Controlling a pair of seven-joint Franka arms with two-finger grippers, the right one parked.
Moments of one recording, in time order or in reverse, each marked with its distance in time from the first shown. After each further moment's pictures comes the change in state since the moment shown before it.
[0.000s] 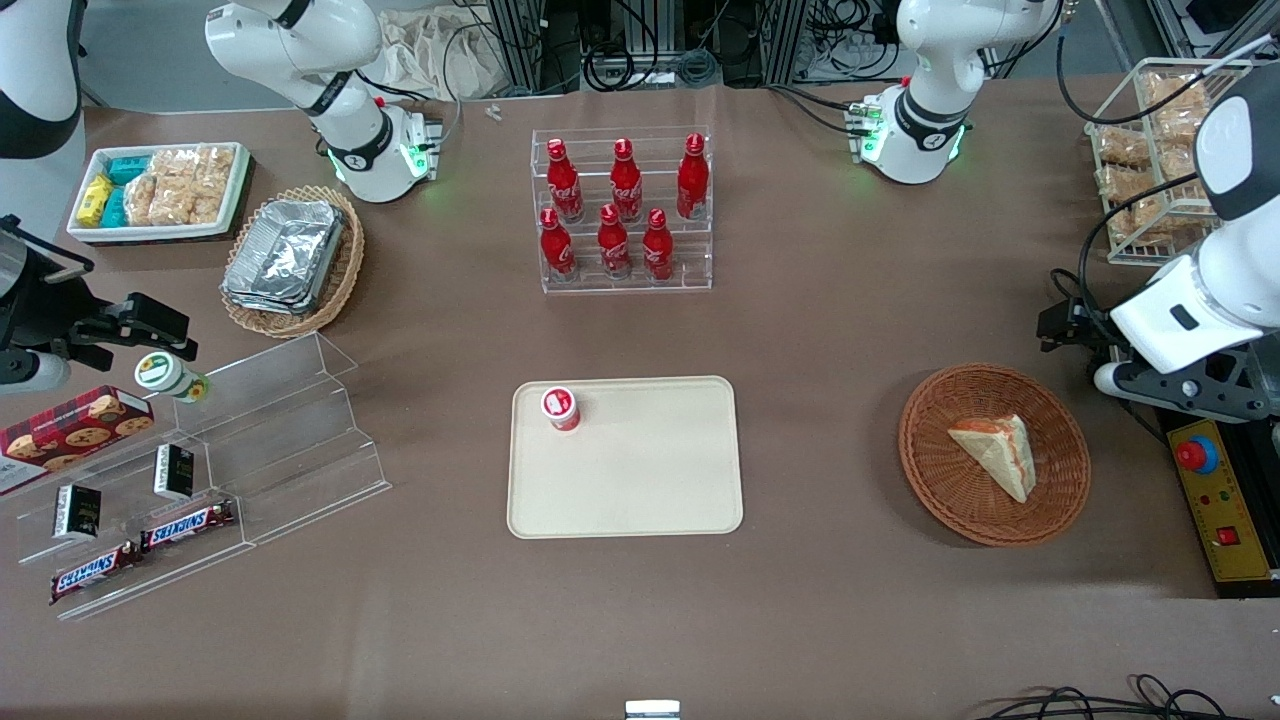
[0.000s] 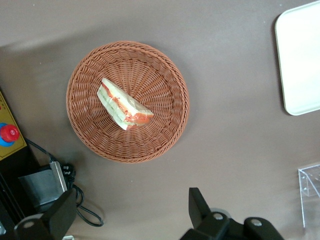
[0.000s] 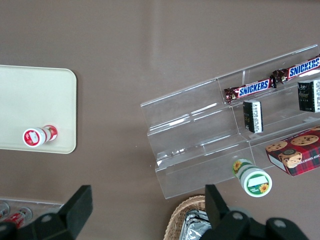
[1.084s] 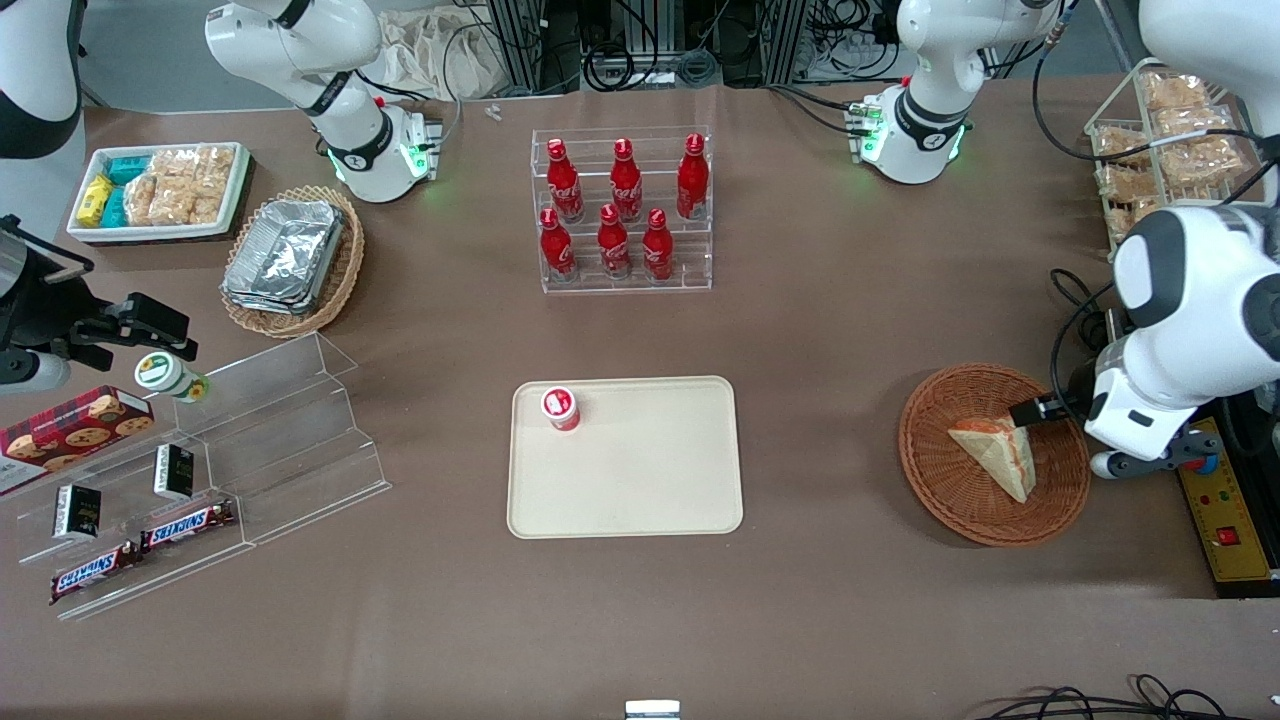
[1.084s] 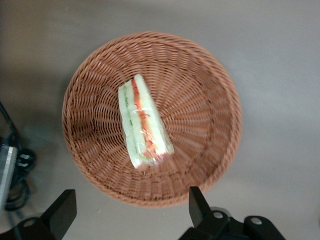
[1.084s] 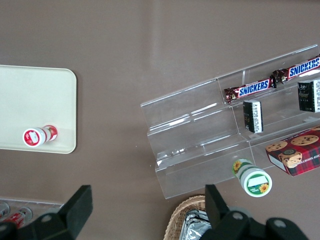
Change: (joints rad) arm 0.014 0.087 0.071 -0.337 0.033 0.476 -0.482
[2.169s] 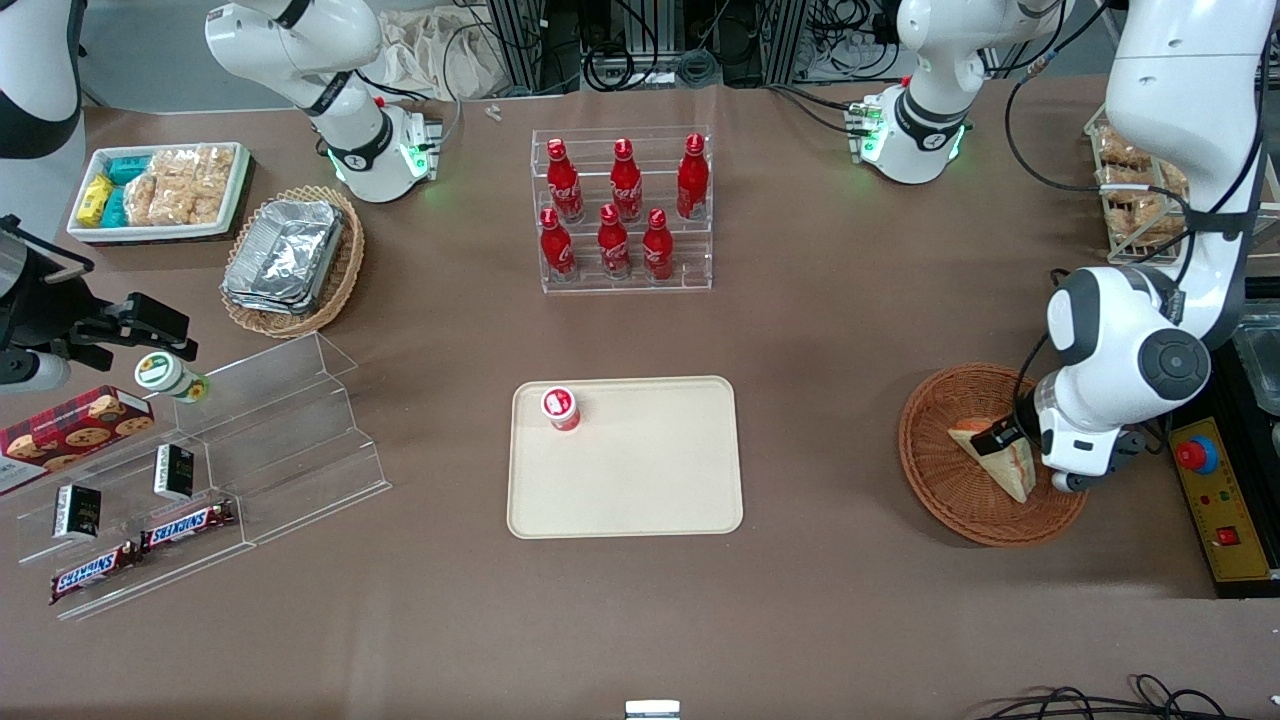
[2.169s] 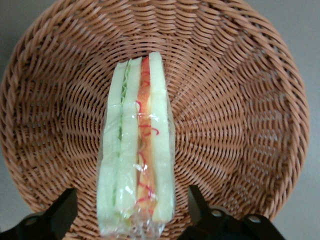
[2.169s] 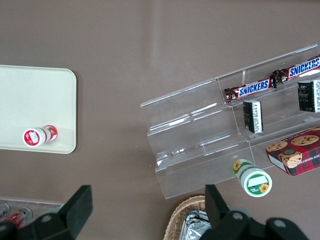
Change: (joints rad) arm 0.000 0.157 0.008 -0.090 0.000 0.223 -0.298
